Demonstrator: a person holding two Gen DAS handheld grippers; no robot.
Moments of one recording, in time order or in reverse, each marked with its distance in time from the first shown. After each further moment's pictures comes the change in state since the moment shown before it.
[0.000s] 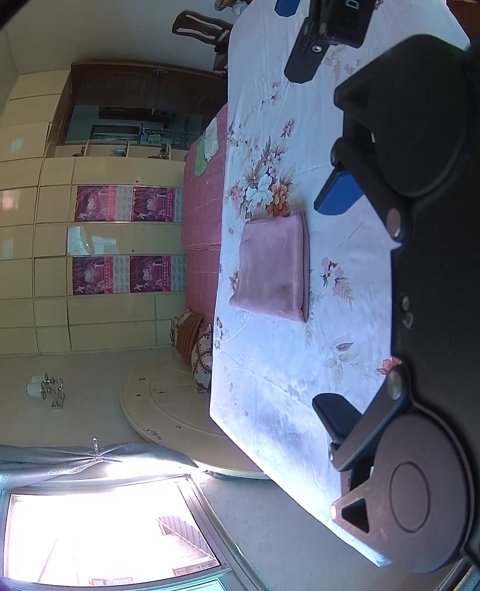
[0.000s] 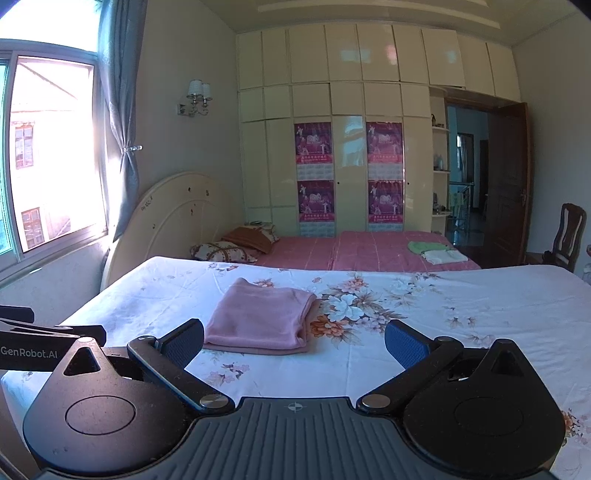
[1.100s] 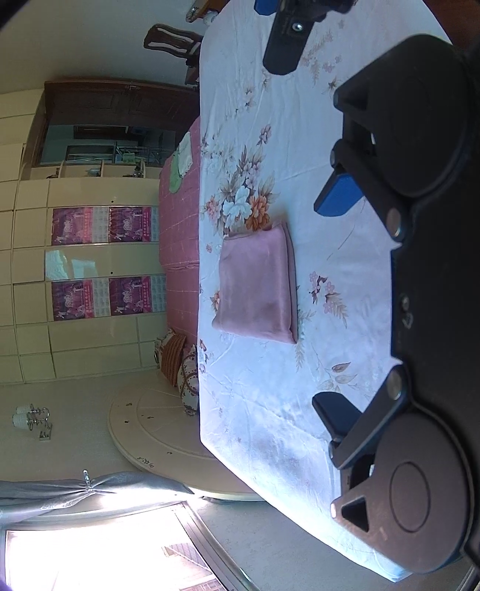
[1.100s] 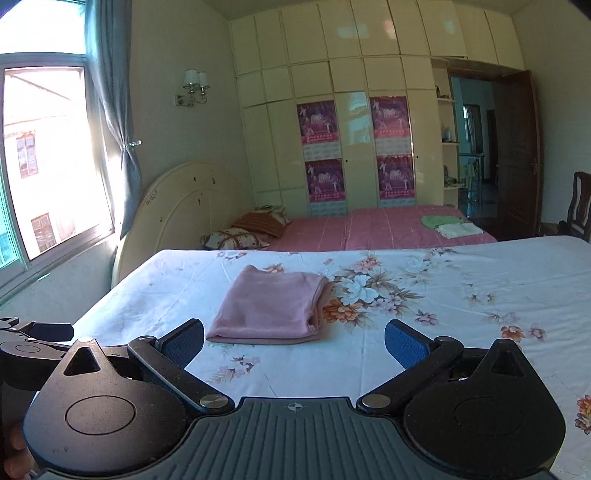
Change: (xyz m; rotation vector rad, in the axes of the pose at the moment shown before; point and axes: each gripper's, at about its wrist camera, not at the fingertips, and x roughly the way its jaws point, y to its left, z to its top) left arm 0.036 -0.014 0.003 0.063 0.057 -0.056; right arm 0.024 -0.015 0.011 0.046 0.051 0.041
